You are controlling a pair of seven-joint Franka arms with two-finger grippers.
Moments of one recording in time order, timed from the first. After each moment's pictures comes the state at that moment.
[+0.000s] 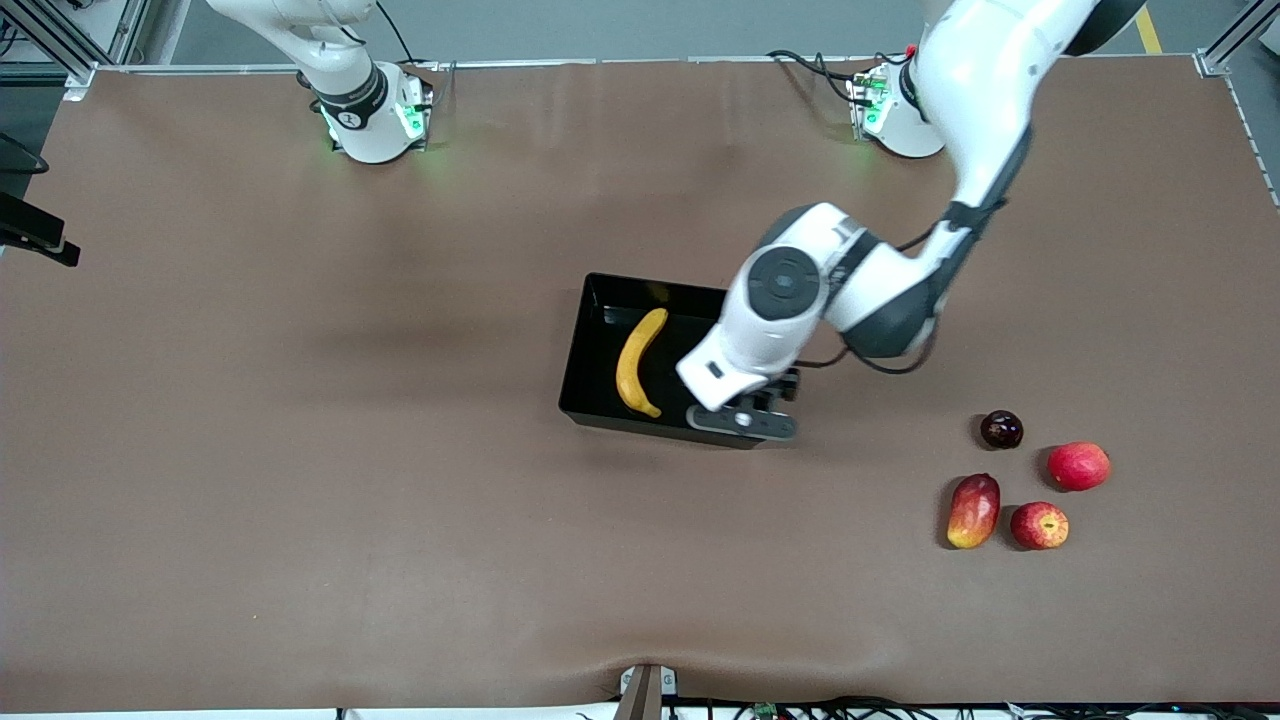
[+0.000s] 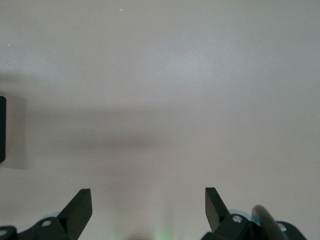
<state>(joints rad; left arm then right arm) -0.28 0.68 -0.46 -1.44 0.30 2.08 -0.63 -0.08 0.07 -0.07 -1.41 0.00 1.42 -0.16</state>
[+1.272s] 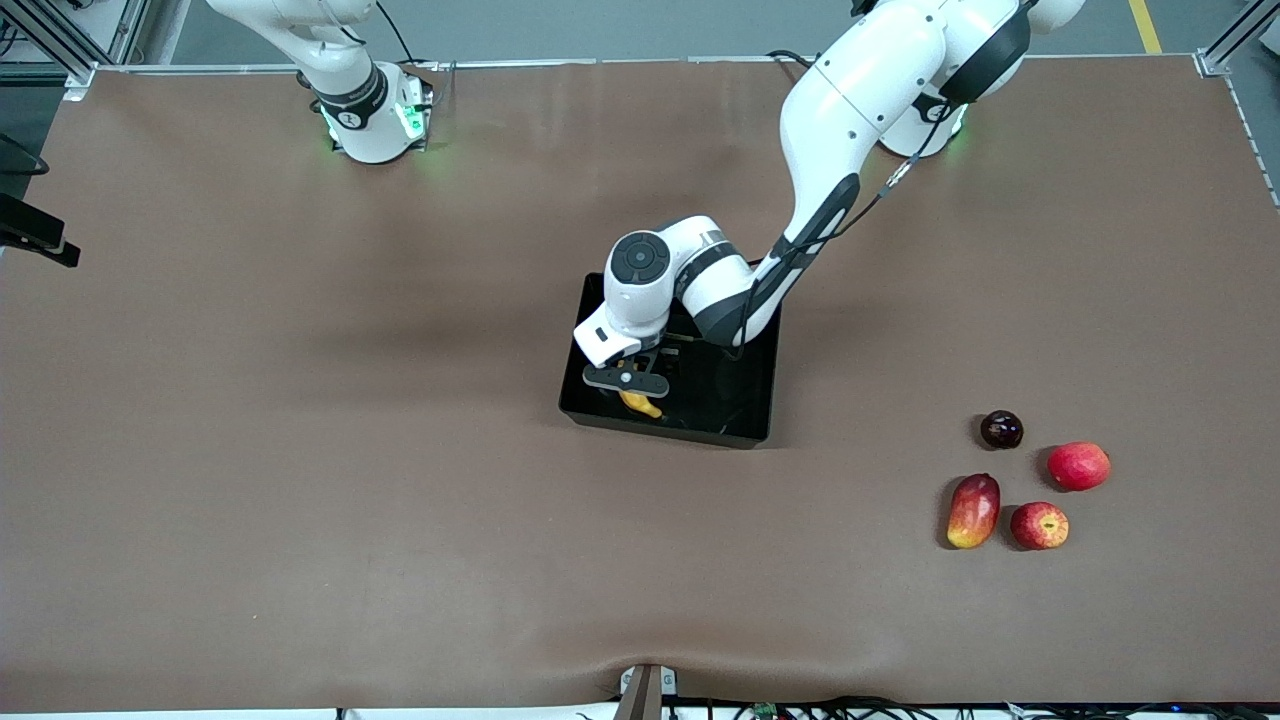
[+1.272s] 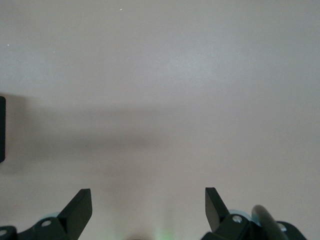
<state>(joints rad) -0.57 0.88 -0.32 -1.44 0.35 2.36 -0.83 -0.08 0.07 -0.07 -1.41 0.00 1.42 -0.16</state>
